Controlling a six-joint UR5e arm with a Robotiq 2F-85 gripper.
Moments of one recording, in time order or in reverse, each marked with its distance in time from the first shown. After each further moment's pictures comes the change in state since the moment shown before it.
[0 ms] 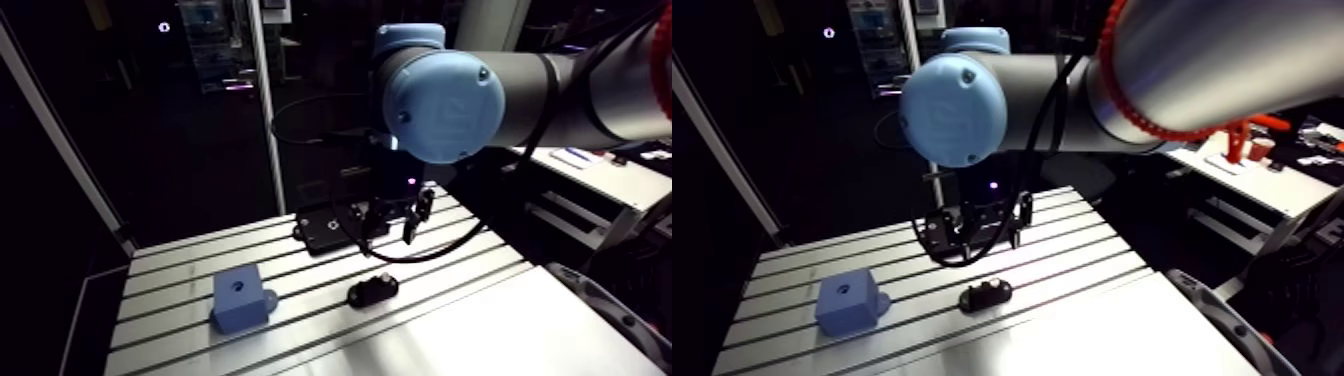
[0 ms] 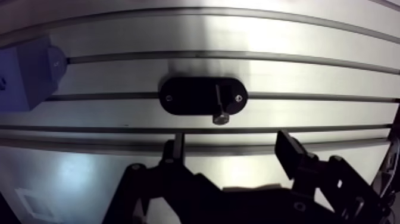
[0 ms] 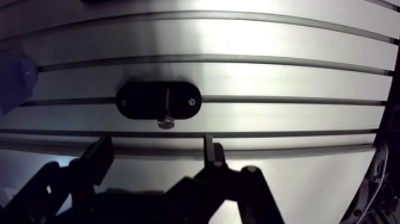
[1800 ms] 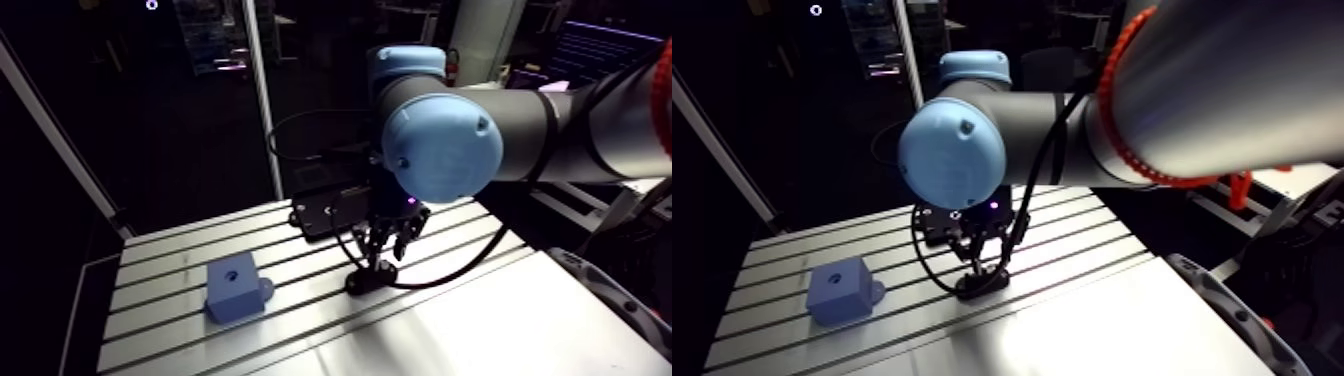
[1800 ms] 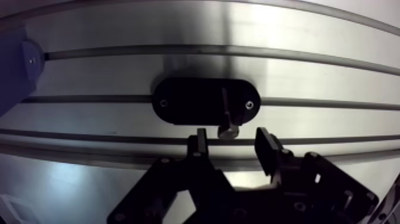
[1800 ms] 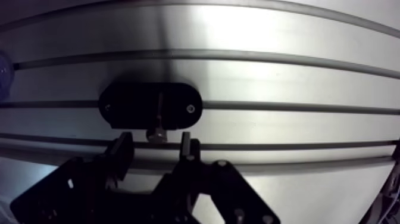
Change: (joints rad) arm -0.011 0.061 0.073 -0.108 -0.001 -0.025
